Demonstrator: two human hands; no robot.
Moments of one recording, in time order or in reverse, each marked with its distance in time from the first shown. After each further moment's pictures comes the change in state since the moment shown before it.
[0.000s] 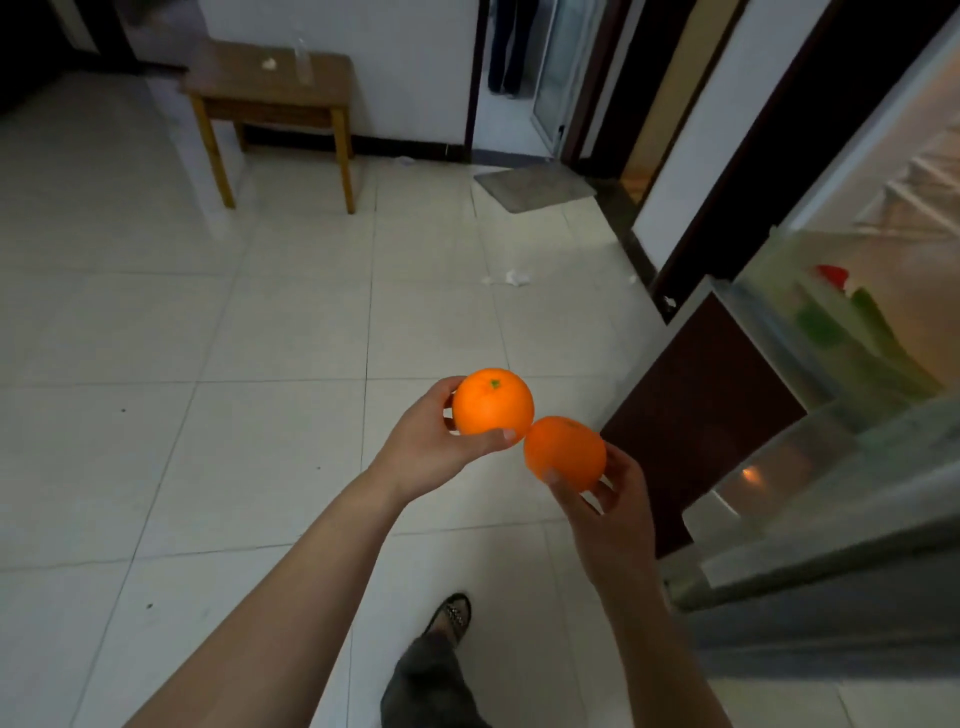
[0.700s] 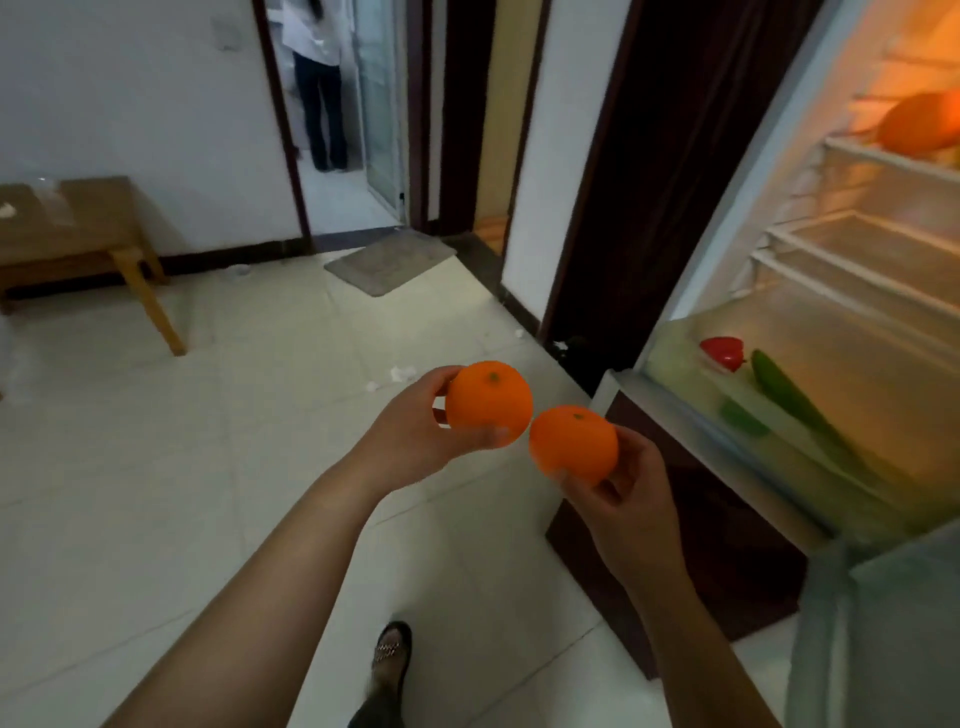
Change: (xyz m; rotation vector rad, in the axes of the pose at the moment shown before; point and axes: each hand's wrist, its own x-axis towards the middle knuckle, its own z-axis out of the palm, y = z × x) left_hand 0.380 0.169 0.020 0.197 -0.311 0.308; right_hand 0.337 -0.096 -0.014 0.066 0.279 -0.137
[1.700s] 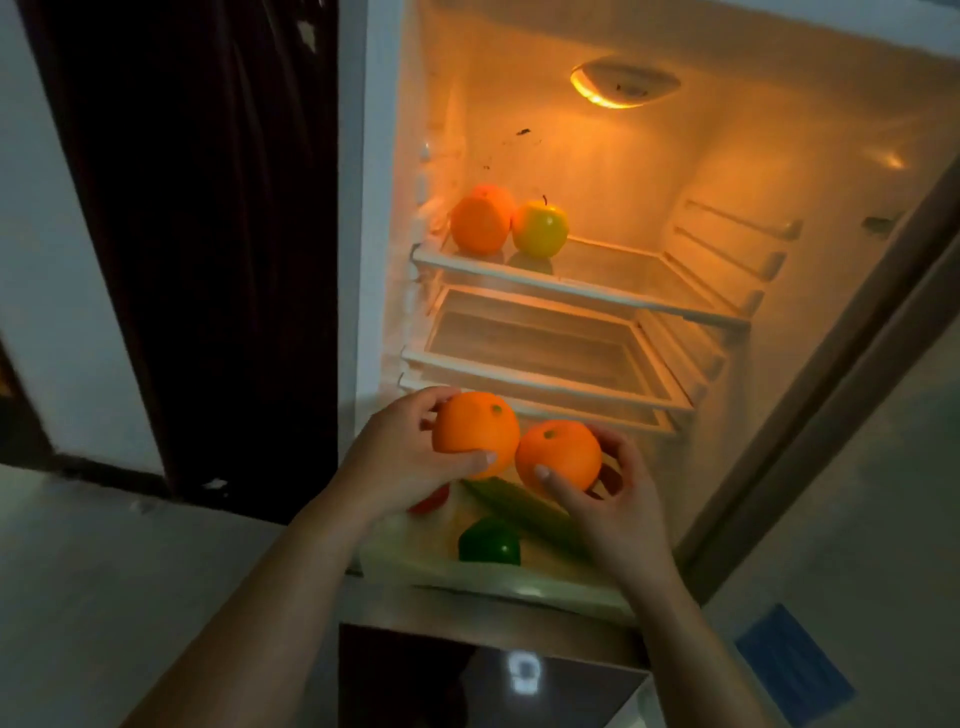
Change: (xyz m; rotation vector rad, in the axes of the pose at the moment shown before) left_hand 0.388 0.183 0.231 -0.095 -0.719 0.539; right_hand 0.265 -0.025 -0.199 -0.299 0.907 -0.013
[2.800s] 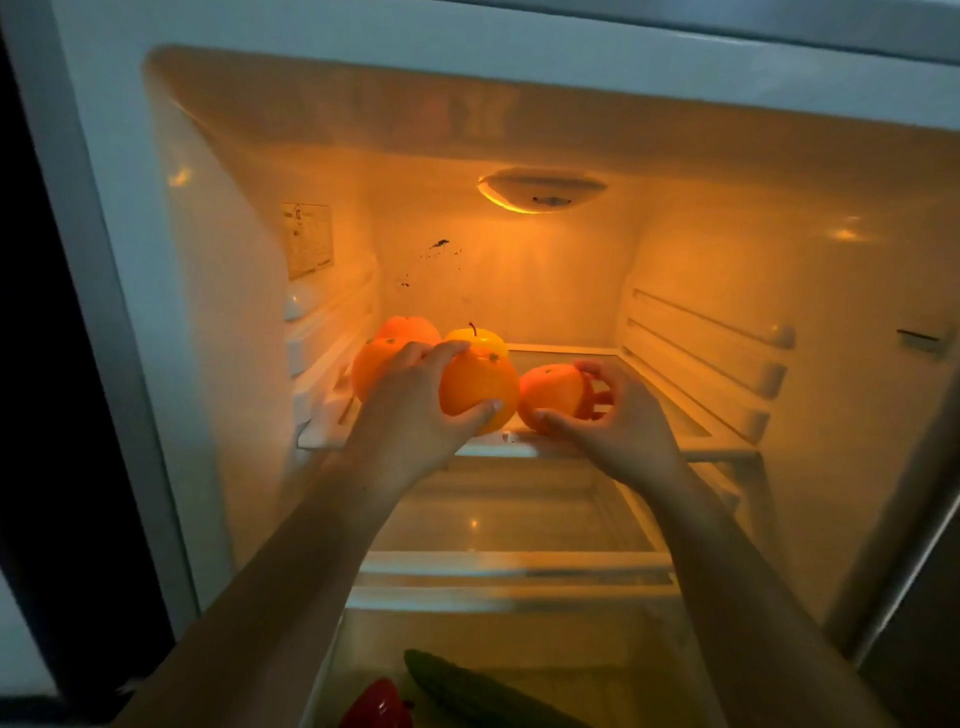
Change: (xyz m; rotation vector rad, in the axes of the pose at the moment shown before) left_hand 0.240 0.088 0.001 0.481 0.255 0.431; right_hand 0.276 -0.025 -0.024 -0.447 0.139 -0.235
